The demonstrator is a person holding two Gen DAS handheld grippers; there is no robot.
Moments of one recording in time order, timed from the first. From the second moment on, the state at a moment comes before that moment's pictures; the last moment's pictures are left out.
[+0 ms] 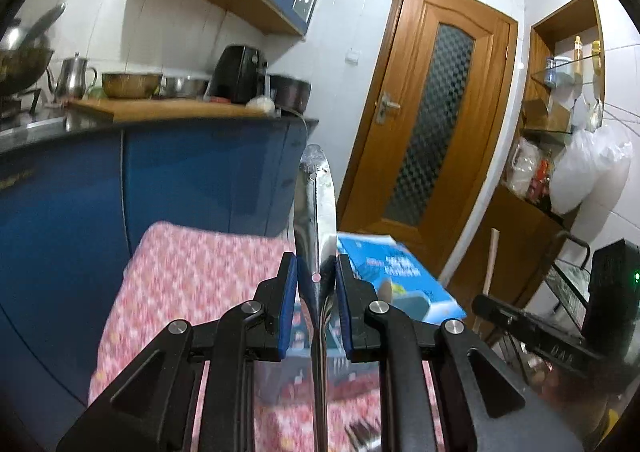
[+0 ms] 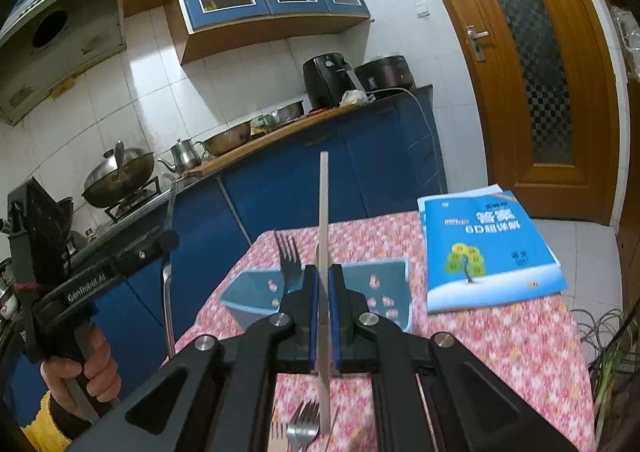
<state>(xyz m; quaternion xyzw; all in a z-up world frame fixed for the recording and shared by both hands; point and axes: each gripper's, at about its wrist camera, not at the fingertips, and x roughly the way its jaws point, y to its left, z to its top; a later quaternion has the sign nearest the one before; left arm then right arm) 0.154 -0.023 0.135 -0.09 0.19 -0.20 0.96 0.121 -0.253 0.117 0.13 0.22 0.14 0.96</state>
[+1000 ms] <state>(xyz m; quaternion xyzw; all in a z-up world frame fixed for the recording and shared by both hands) 0.228 -0.037 0.093 -0.10 0.10 -0.12 0.98 0.190 -0.236 0.096 0.03 0.23 0.11 0.97</state>
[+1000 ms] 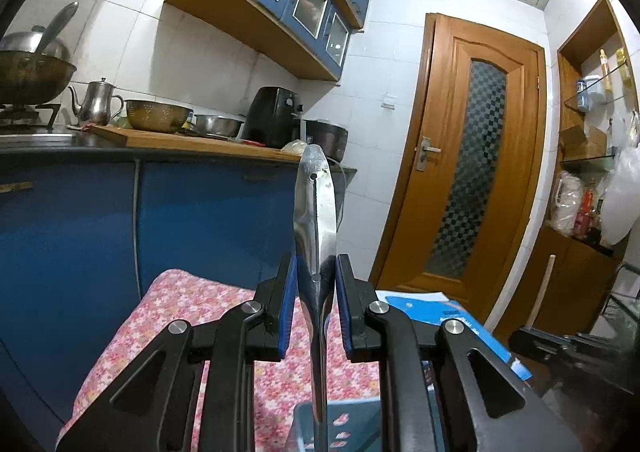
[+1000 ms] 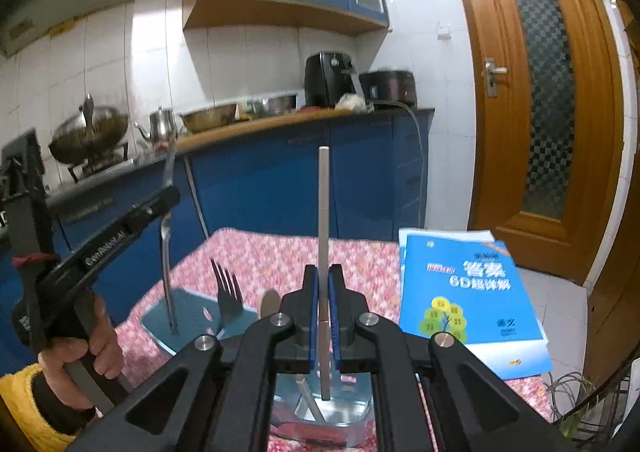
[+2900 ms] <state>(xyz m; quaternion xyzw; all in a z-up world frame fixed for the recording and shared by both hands) 0.101 -0.023 0.071 -0.08 0.30 -0.16 0.94 0.072 -0.250 0.098 0.12 0.26 0.13 0.95</state>
